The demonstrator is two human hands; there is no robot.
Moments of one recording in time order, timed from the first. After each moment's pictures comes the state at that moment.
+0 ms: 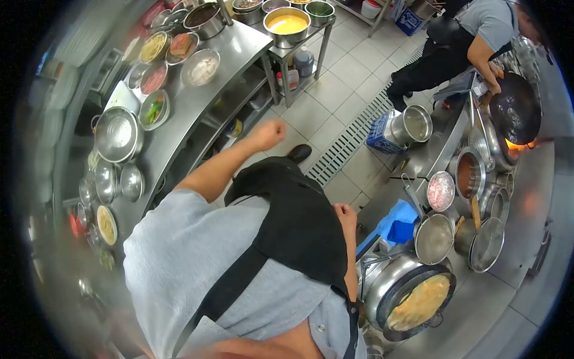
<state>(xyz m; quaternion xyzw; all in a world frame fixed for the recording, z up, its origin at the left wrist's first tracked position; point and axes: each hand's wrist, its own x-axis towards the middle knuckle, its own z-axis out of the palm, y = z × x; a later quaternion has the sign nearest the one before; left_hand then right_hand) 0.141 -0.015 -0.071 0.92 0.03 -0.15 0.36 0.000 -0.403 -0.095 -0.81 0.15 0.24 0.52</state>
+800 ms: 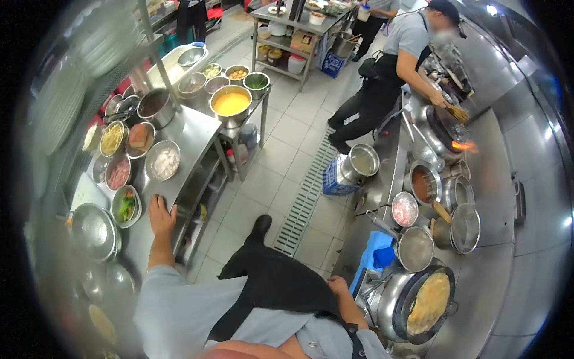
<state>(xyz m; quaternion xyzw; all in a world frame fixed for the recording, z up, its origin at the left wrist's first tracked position) 0.064 0.245 -0.093 0.97 0.16 0.17 0.03 -0.125 -0.529 -0.244 -0.82 0.19 0.27 0.47</state>
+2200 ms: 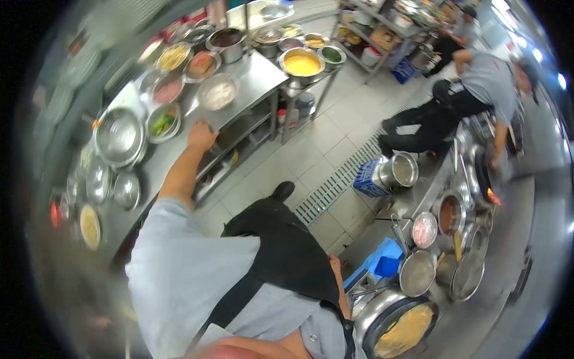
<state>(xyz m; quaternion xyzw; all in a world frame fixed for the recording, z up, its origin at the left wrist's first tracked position) 0.105 0.225 -0.047 0.95 0.30 -0.09 0.06 -0.086 -0.495 -0.232 -0.86 0.11 0.39 0.30</state>
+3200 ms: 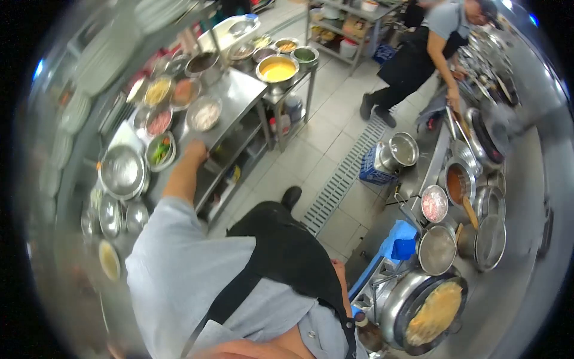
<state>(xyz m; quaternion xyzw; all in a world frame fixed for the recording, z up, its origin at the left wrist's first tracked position) 0.133 0.246 -0.048 0.95 0.20 -0.22 -0.02 -0.142 -0.472 -0.245 -0.86 0.19 0.30 0.37</state>
